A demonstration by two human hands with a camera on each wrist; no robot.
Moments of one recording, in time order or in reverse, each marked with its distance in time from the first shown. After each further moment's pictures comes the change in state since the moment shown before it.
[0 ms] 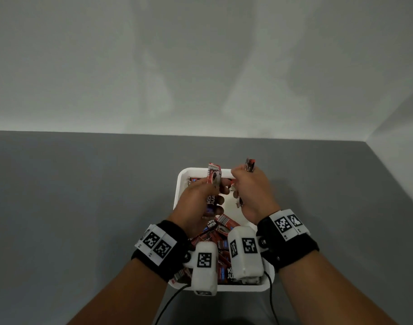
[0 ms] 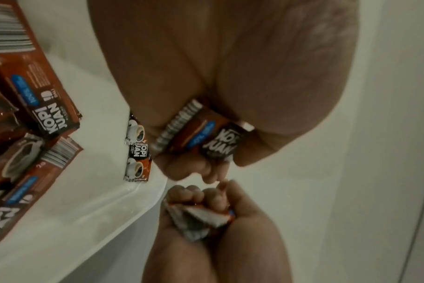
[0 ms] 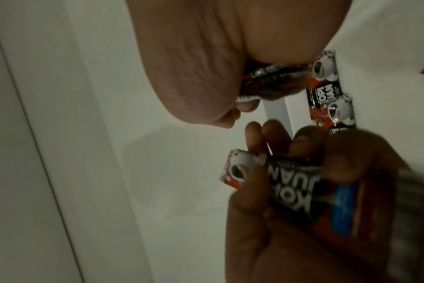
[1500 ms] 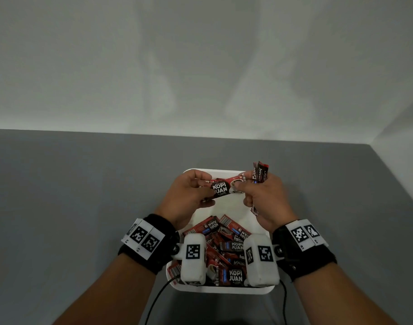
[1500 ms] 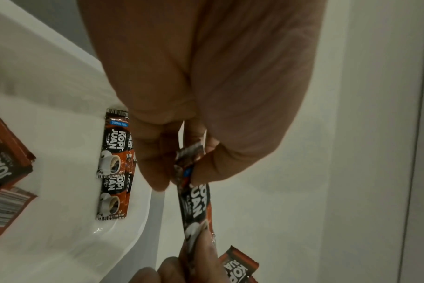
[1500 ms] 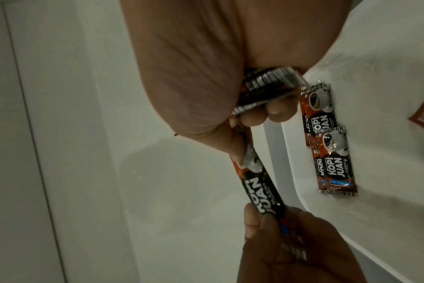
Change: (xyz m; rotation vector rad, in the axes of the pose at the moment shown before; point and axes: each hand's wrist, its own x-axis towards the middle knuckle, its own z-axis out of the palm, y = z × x) left_hand 0.010 0.012 -0.029 0.233 0.116 0.080; right_hand -0.007 0.005 -0.026 0.003 -0.064 -0.042
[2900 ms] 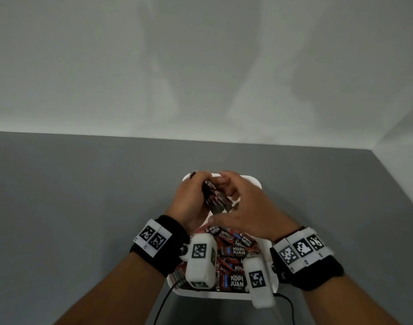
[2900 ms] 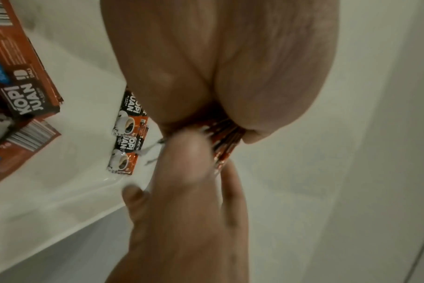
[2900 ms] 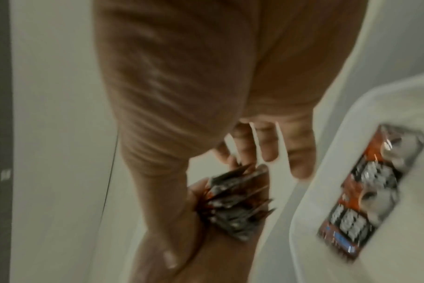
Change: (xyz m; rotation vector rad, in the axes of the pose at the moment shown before) left_hand -0.008 0.019 0.025 -0.442 -0.033 -0.087; right_hand -0.018 -0.010 0.008 -0.788 -0.412 -0.361
